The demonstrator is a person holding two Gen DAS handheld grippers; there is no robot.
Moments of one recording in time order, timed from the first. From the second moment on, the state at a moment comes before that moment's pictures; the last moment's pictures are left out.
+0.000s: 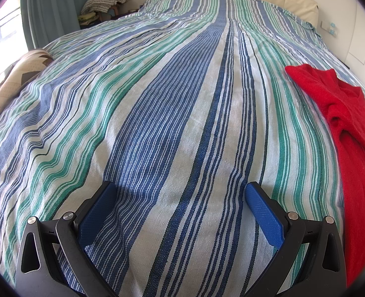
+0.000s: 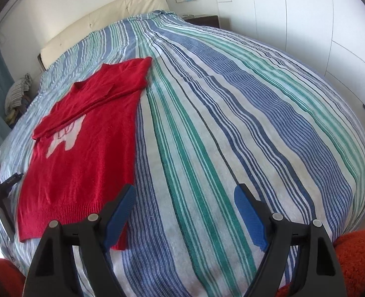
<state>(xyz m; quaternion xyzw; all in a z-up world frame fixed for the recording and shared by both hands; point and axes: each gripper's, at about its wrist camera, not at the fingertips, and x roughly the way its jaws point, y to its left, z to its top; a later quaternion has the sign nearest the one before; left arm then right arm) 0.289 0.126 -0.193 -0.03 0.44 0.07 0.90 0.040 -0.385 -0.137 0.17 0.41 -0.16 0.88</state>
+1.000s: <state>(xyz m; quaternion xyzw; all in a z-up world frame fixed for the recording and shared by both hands) 0.288 0.126 -0.193 -0.03 0.44 0.07 0.90 0.051 -0.362 -0.140 0.13 0.47 -0.22 0.85</state>
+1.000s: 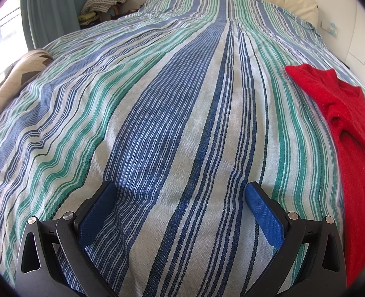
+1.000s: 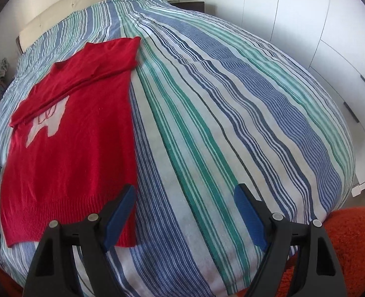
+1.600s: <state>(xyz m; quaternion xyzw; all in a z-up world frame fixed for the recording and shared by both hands) 0.293 0.126 -0.194 -0.03 0.44 0.08 0.90 0.022 -0.374 -0.126 0.17 0.40 -0.16 0.89</state>
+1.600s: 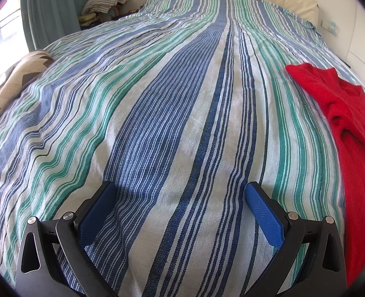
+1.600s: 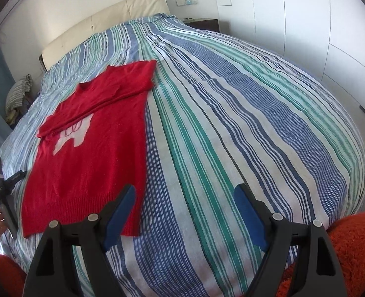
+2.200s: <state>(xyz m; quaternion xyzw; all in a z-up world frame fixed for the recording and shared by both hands) 0.293 0.127 -0.196 -0.03 0.44 0.08 0.89 0.016 -0.365 -0.123 0.16 0.39 -0.12 0.90</state>
